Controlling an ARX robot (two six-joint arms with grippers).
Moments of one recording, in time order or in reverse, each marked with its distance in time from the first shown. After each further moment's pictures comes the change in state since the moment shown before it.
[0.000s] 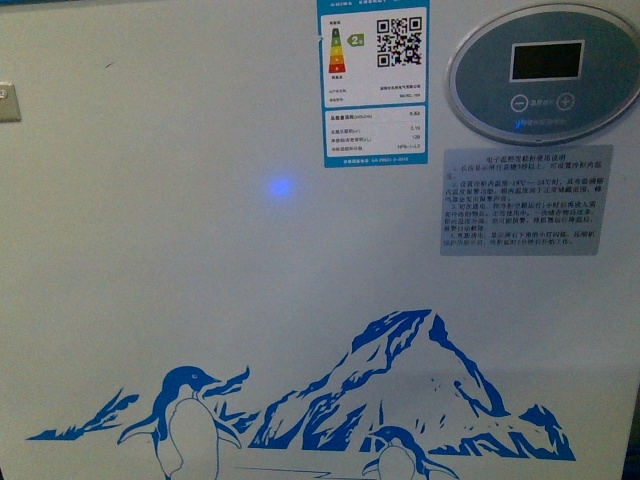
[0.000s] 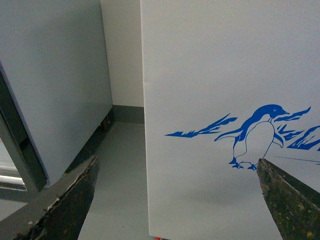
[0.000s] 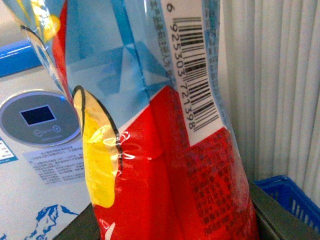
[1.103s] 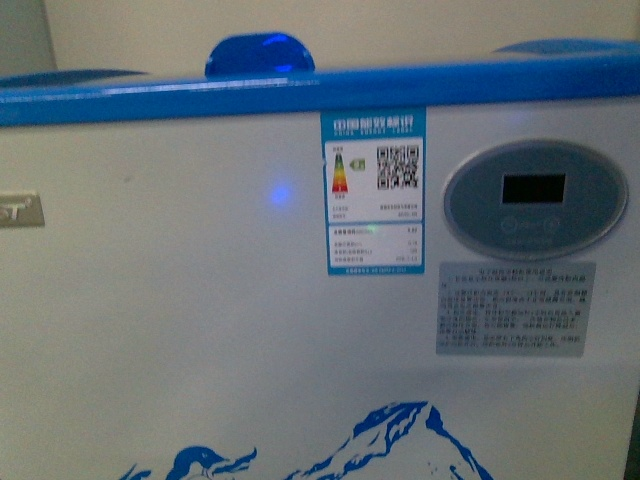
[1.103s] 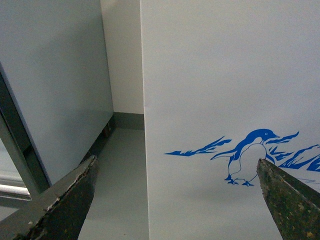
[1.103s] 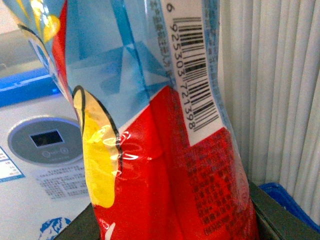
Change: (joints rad) left arm 0.000 0.000 0.000 0.000 0.000 0.000; right arm 0.018 0.001 -0.001 -0.002 0.018 -0.020
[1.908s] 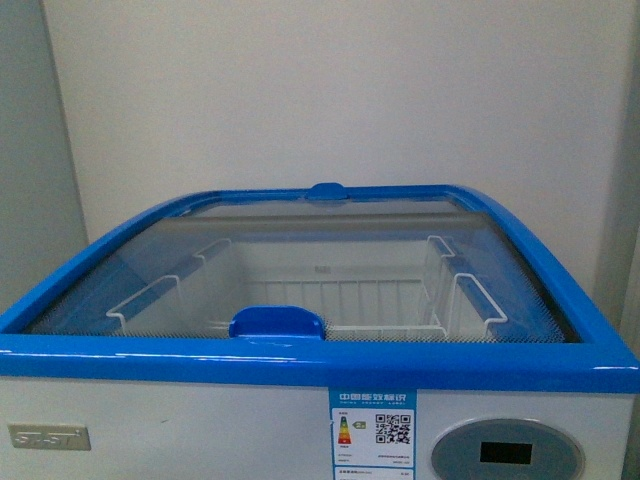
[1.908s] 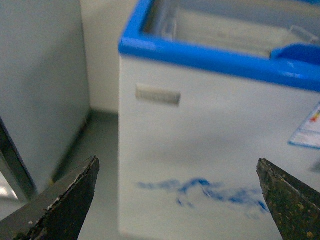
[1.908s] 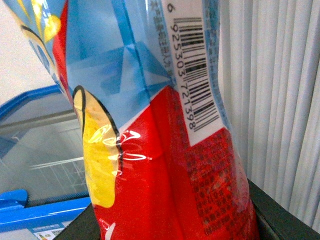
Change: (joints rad) left arm 0.054 0.200 0.066 -0.108 0.166 -0.234; right arm 0.000 0.000 0.001 0.000 0.000 -0.002
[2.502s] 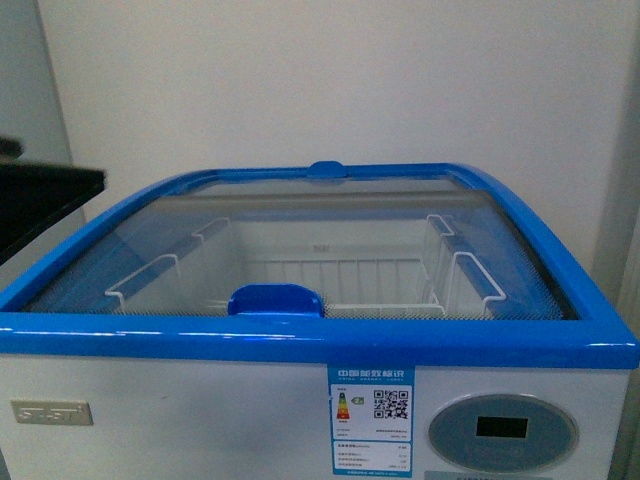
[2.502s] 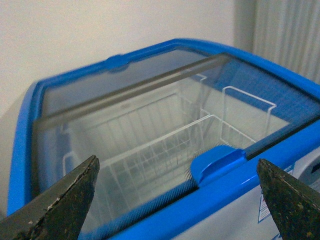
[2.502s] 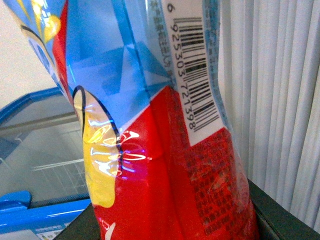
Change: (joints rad) left arm -0.113 1.041 0.639 0.633 0.464 0.555; right arm 0.000 0.000 0.000 0.000 0.000 0.000
